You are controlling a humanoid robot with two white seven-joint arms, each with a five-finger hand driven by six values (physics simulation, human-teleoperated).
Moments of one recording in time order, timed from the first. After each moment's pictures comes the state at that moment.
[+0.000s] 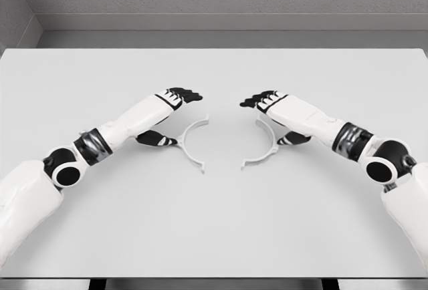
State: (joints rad) left arm -0.46 0.47 -0.64 -1.22 -0.47 -0.61 0.00; right arm -0.34 -0.45 0.34 -1.49 0.64 -0.46 0.42
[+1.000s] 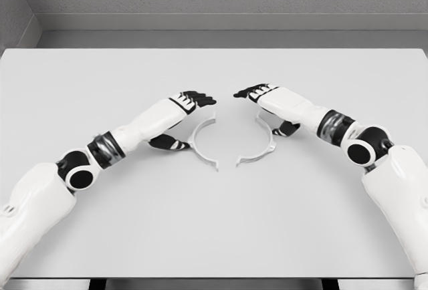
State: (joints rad) left arm -0.45 0.42 -0.64 -1.24 -0.49 -0.61 0.00; right arm -0.46 -0.36 0.37 -1.30 0.68 -0.46 0.42
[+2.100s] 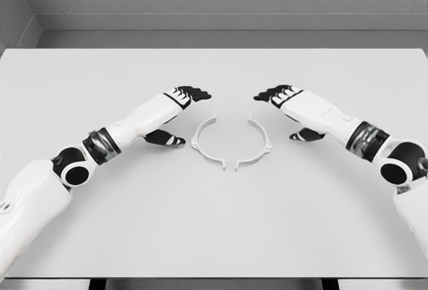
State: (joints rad) left arm -0.46 0.43 -0.63 -1.23 -0.48 -0.61 0.00; right arm -0.29 -0.46 0.25 -1.53 0.67 -0.48 0.42
